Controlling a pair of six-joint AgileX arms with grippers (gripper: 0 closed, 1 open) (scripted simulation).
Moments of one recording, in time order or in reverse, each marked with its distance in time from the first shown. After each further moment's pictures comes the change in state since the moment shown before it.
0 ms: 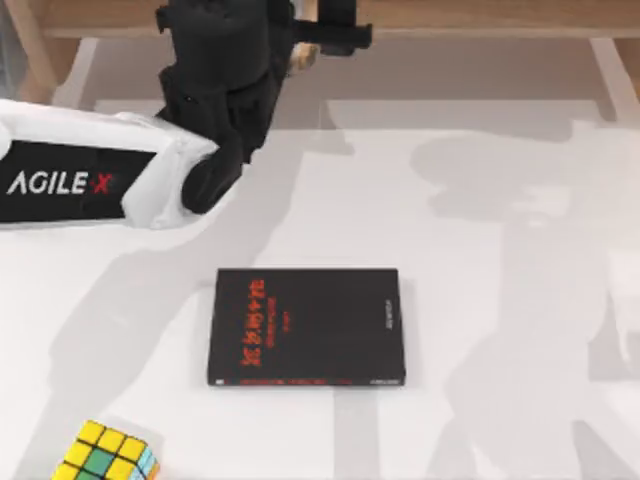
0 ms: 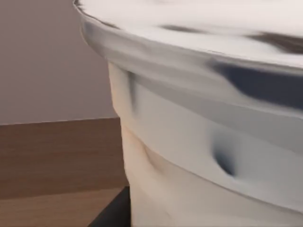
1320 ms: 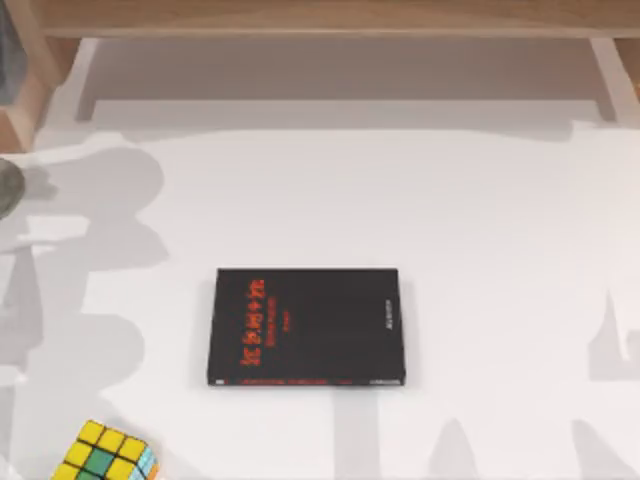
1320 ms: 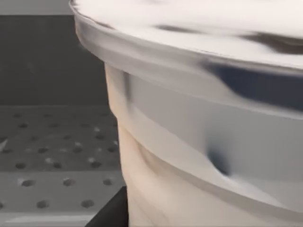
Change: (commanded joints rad) left arm 0.898 0.080 -0.373 0.370 0.748 0.028; right arm 0.000 0.000 0.000 0.000 0.000 0.000
